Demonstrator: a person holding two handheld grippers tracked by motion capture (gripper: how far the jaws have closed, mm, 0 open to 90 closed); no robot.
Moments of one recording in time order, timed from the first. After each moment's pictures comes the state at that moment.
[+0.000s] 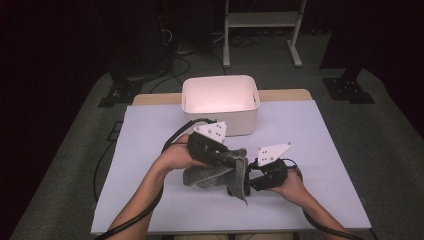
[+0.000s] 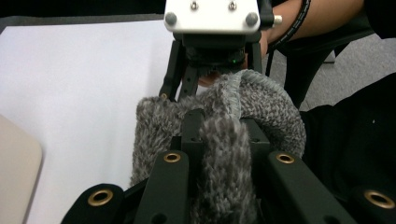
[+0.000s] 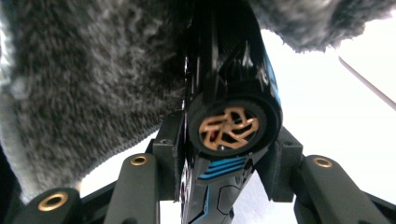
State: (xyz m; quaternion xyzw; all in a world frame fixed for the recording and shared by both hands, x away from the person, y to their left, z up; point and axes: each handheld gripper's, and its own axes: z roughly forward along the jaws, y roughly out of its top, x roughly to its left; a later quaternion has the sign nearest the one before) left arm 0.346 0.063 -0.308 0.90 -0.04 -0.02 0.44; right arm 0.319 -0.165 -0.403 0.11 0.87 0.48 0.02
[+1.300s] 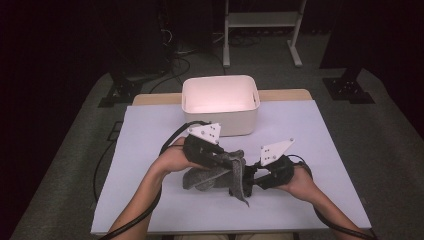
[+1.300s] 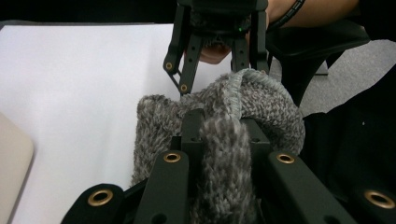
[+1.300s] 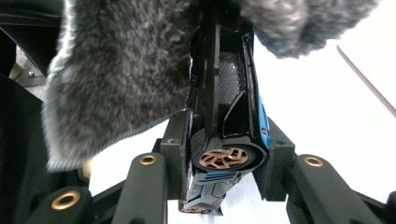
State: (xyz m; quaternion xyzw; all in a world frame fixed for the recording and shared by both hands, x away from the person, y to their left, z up) left arm 0.347 0.074 -0.317 0.89 -0.03 -0.03 0.45; right arm 0.315 -0.173 -0.381 0.09 0.90 0.44 0.03
